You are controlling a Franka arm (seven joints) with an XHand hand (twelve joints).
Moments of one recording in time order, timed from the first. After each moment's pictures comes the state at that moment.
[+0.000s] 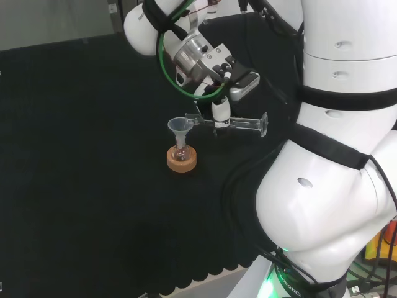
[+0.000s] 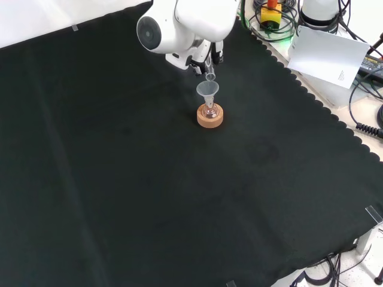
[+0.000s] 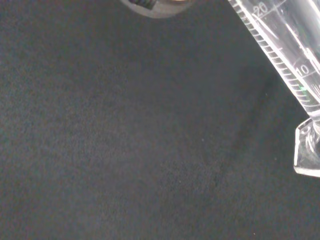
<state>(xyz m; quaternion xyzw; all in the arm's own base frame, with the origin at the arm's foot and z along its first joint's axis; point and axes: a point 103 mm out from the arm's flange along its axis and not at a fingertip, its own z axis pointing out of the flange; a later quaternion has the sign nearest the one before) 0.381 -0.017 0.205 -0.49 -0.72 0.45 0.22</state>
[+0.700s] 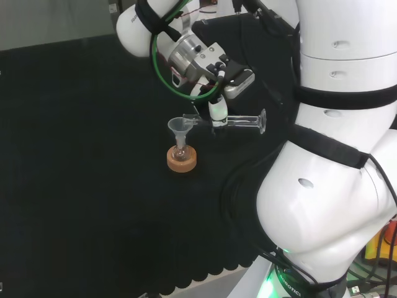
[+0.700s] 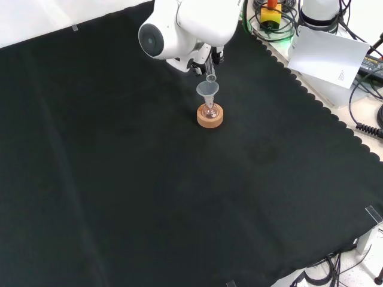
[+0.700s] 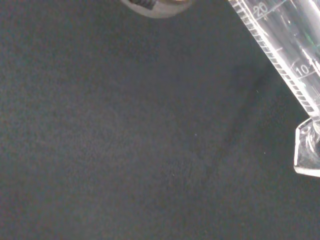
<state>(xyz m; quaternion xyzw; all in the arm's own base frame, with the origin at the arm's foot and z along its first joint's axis) 0.383 -0.008 0.211 -0.49 -0.71 0.47 0.21</state>
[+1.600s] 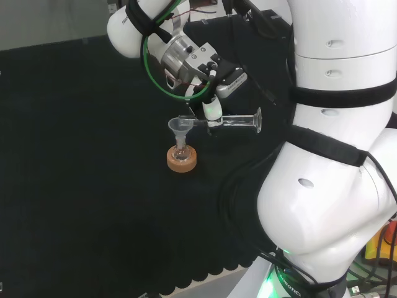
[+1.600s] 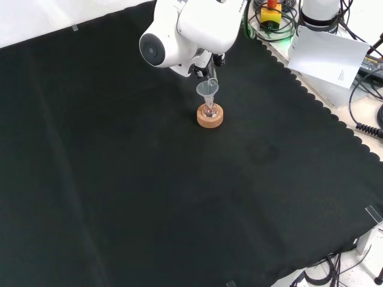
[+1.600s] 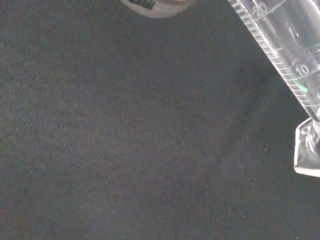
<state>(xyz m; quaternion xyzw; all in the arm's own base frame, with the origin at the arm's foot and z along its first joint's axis) 0.386 0.003 0.214 -0.48 -0.70 0.49 0.21</state>
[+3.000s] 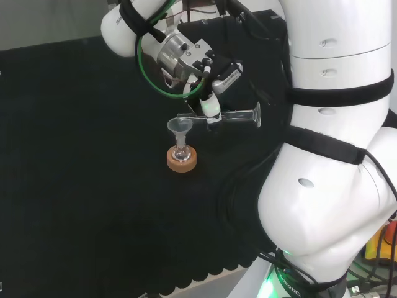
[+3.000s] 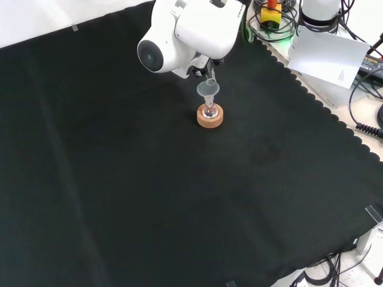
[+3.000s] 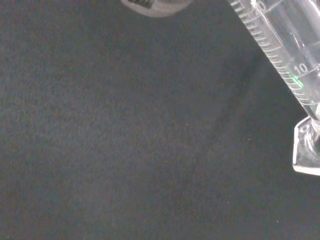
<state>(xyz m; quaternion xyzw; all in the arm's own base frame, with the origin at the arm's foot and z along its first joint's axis) 0.393 0.006 0.222 -0.49 -0.68 0.51 0.20</state>
